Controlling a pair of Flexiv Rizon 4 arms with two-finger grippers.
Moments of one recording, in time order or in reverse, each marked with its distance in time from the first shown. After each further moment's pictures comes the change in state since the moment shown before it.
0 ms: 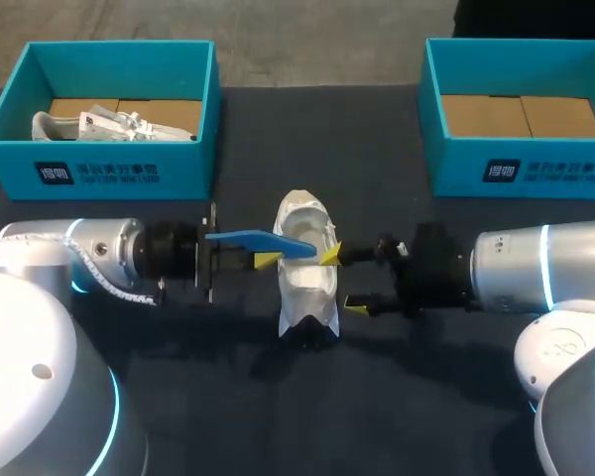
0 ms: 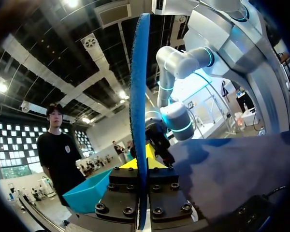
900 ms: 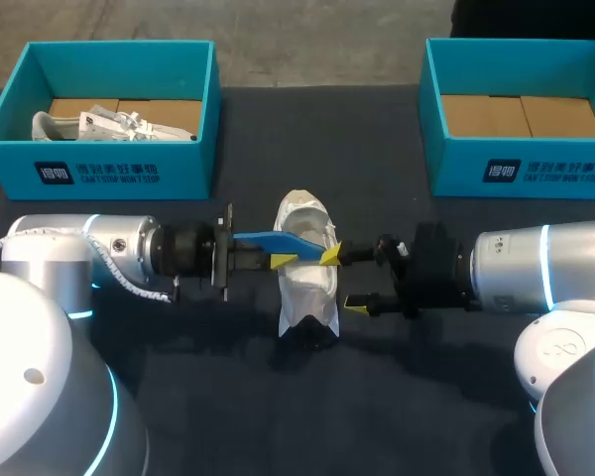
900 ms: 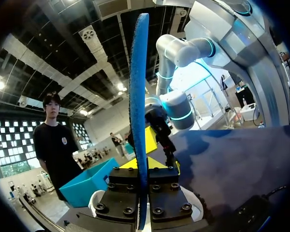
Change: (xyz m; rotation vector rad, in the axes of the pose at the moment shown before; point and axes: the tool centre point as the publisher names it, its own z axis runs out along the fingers) left arm -0.001 0.028 0.014 -0.081 0.024 -0.004; right arm 0.000 0.000 0.000 0.000 0.000 0.000
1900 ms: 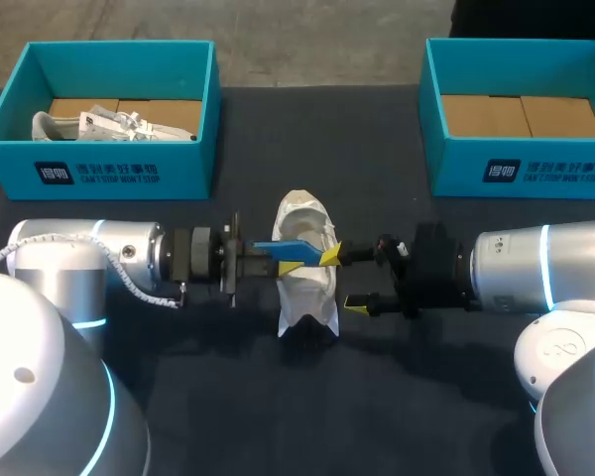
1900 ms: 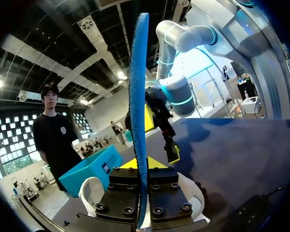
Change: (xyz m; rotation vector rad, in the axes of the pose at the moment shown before) left arm 0.006 0.028 0.003 -0.111 -0.011 -0.004; right arm 0.000 0.000 0.000 0.000 0.000 0.000
